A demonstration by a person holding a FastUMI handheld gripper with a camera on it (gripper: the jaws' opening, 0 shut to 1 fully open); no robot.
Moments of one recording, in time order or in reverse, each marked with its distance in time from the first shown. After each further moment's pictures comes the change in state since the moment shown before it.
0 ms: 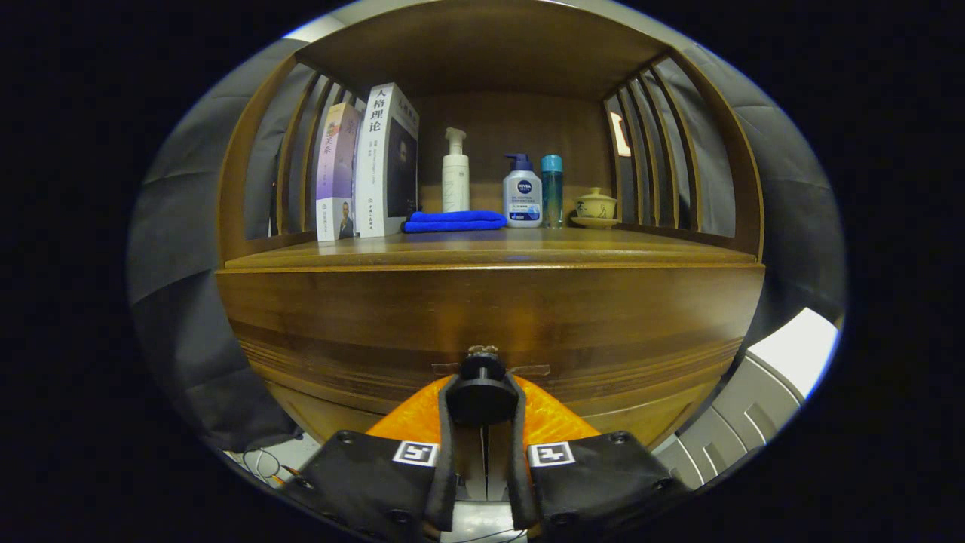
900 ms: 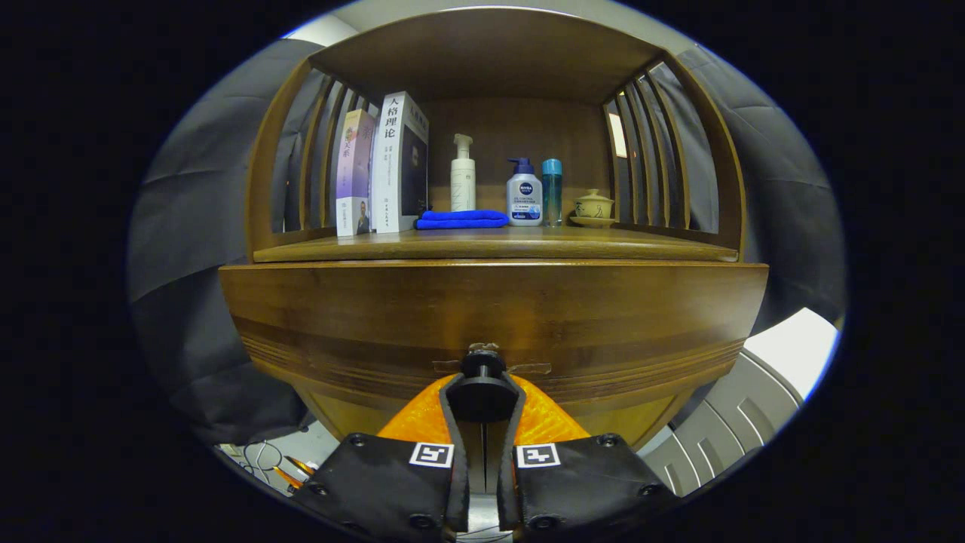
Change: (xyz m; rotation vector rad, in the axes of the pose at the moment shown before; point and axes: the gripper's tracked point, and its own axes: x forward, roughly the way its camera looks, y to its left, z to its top) arm -0.042 -0.003 -0.014 -0.003 -0.011 0.033
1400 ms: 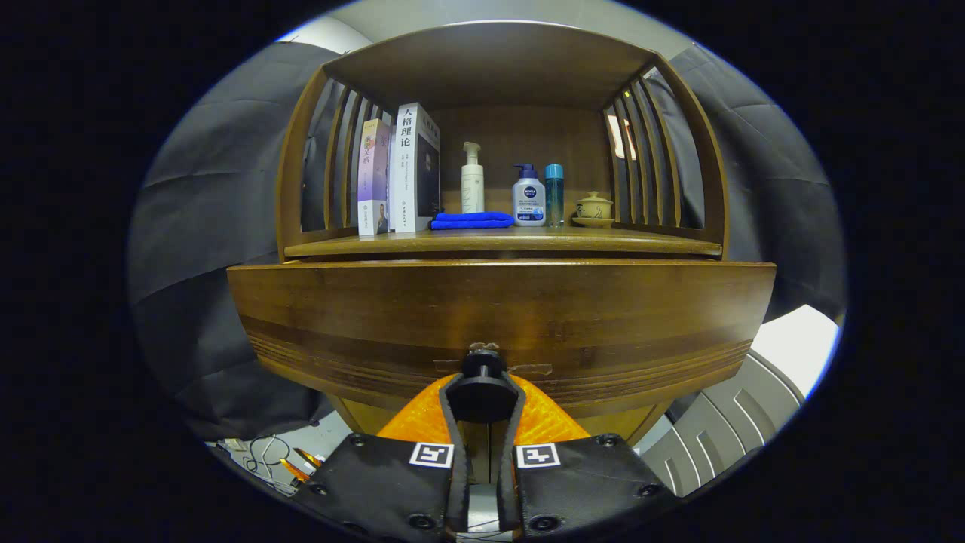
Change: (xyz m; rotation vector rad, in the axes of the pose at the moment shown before) arm -0.037 0.002 -0.011 0.005 -0.004 0.046
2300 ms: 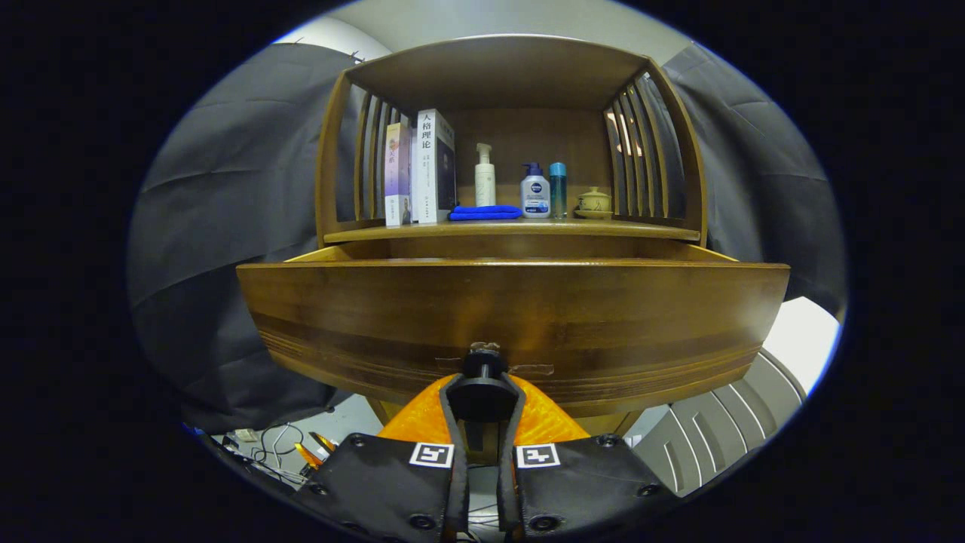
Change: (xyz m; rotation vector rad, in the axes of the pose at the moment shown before) arm -0.064 0.007 -0.022 -0.008 0.029 0.041
